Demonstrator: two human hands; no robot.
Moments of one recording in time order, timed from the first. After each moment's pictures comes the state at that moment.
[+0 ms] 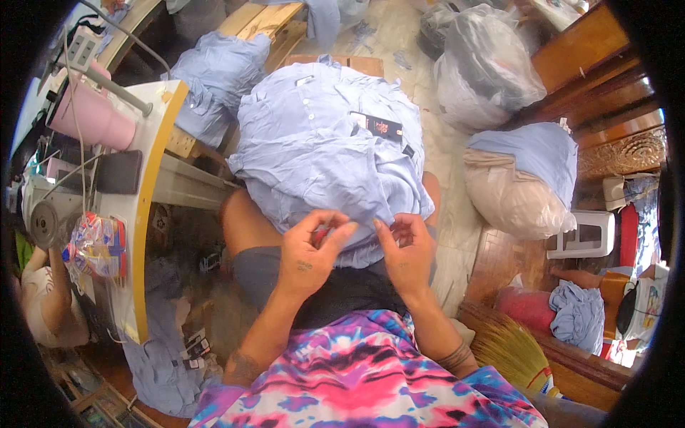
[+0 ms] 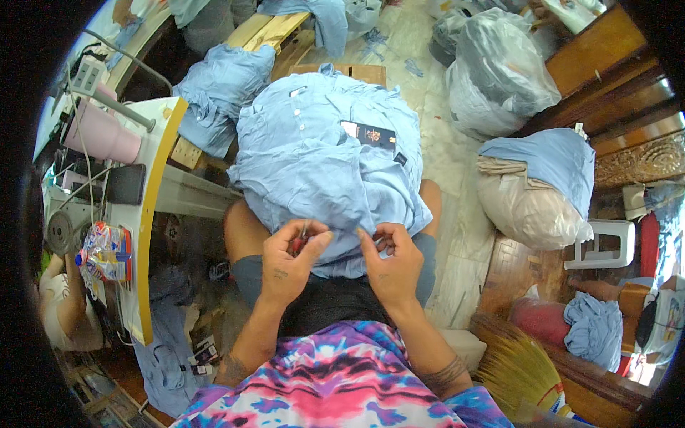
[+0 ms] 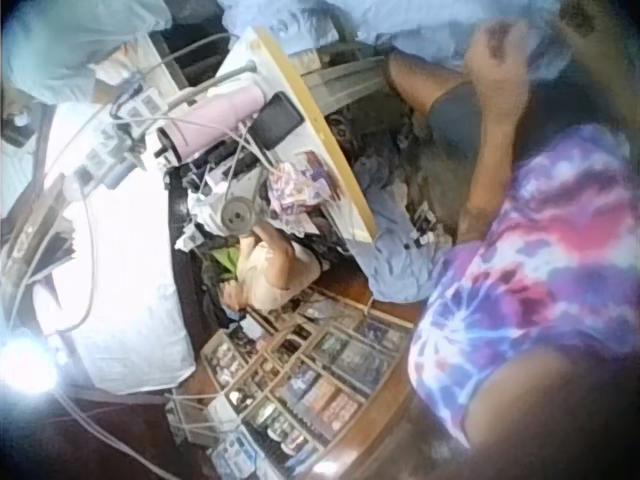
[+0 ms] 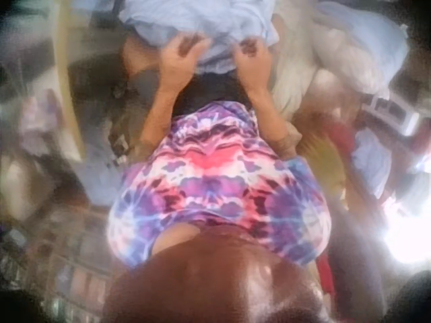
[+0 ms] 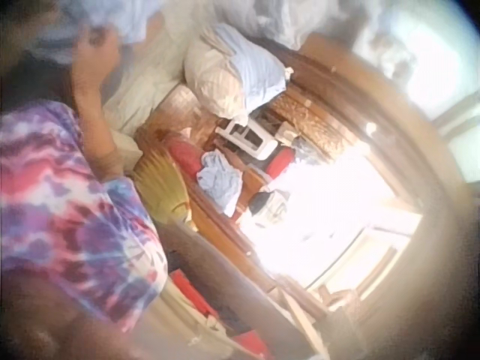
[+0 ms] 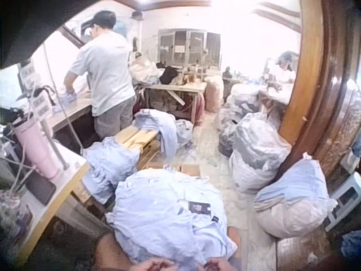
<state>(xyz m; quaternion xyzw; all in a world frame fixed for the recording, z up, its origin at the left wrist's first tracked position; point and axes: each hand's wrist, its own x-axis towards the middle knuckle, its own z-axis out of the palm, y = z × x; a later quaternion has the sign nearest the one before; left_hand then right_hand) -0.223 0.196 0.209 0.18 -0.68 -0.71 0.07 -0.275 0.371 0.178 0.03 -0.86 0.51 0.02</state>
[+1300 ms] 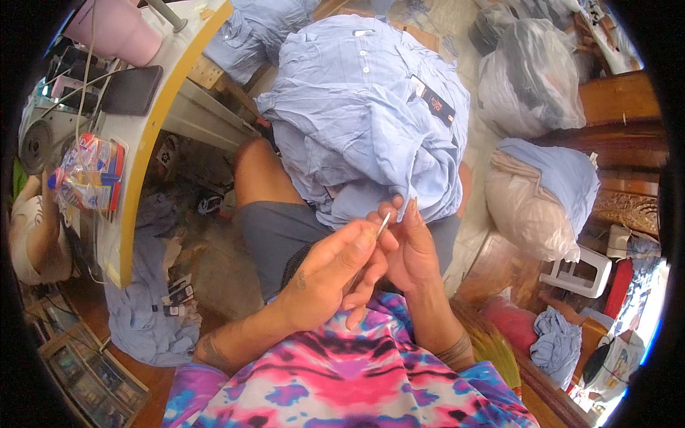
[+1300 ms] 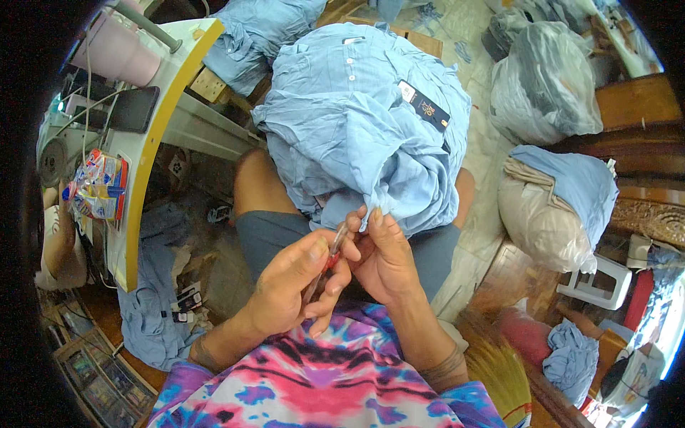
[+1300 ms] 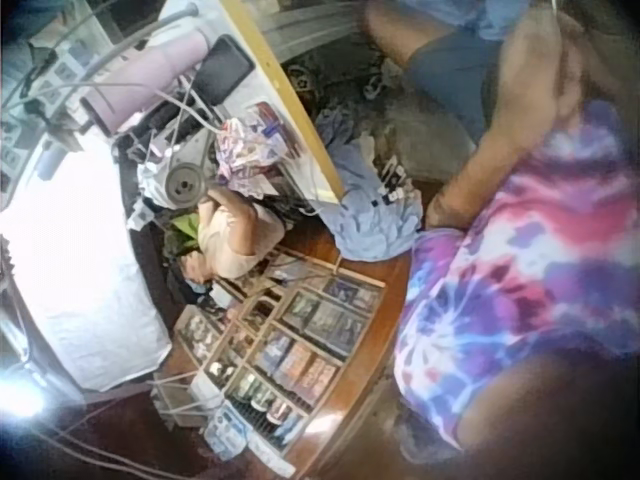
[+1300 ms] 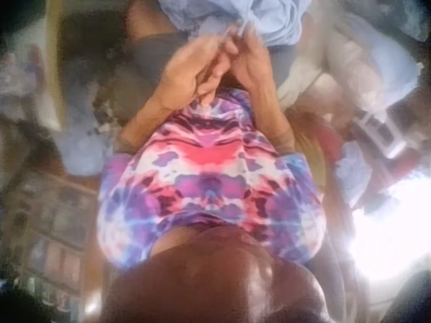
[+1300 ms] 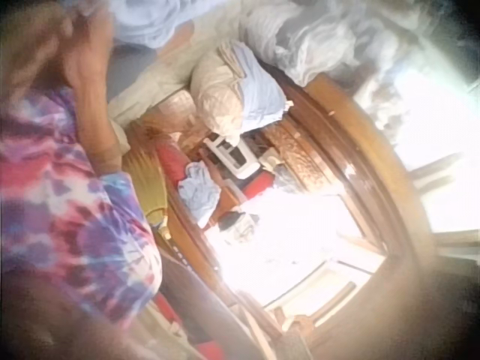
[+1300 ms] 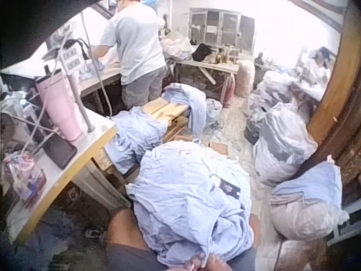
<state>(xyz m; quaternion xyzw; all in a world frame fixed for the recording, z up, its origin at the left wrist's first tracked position) -0.167 0.189 0.270 0.17 -0.32 -0.92 -0.17 -0.253 0.335 0.195 -0.07 -0.22 0.88 -0.42</state>
